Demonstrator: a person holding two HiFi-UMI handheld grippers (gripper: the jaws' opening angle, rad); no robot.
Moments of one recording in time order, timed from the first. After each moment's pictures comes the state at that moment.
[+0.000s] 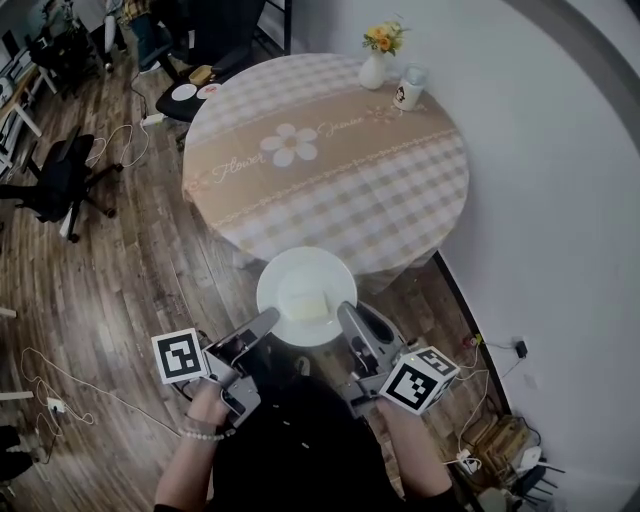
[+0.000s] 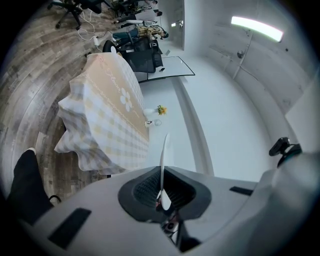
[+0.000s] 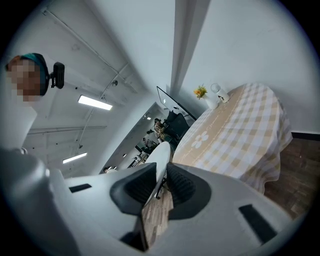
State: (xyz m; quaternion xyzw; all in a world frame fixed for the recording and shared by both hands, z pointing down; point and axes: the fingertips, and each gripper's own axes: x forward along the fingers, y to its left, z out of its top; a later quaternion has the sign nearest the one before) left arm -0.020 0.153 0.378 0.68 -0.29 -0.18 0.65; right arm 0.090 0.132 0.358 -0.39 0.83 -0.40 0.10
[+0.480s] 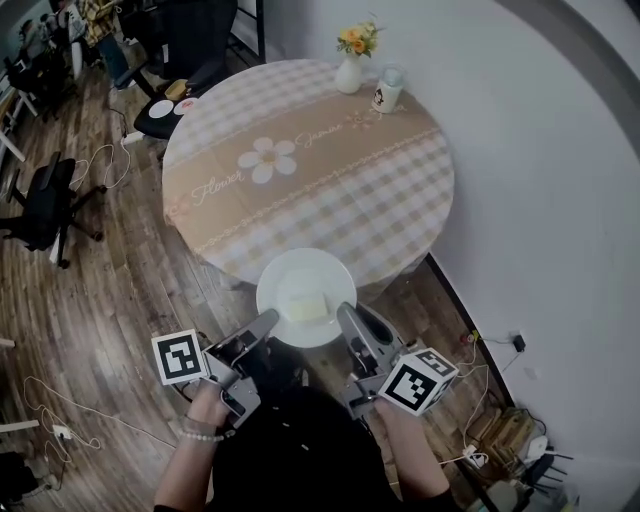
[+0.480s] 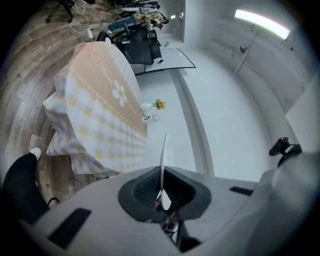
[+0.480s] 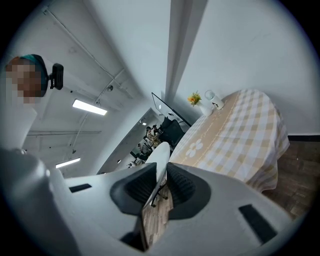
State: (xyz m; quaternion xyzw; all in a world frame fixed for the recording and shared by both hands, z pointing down) left arm -0.009 0.111 0.382 0.69 -0.26 -0.16 0.66; right arm 0.102 0.099 0.360 -0.42 0.81 -0.39 0.12
